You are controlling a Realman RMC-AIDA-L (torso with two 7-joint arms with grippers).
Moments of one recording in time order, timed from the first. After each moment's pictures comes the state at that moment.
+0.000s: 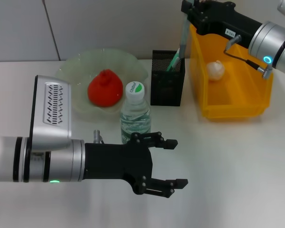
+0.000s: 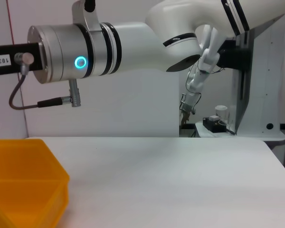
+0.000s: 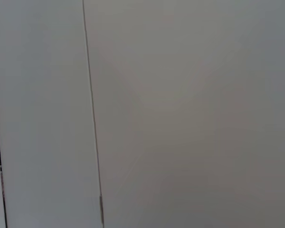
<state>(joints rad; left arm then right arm) -0.41 -2.08 1.49 0.91 1.55 1.34 -1.26 0.79 2.07 2.29 0.47 1.80 -0.99 1.11</state>
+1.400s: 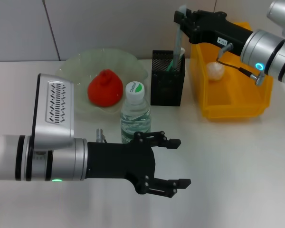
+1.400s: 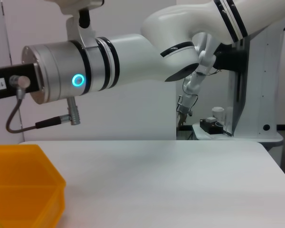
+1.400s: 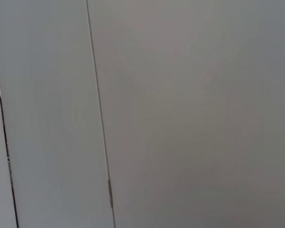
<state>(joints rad) -0.42 -2.08 1.50 0.91 1.54 1.34 -1.26 0.80 2.08 2.28 0.42 1.80 -0.97 1.12</state>
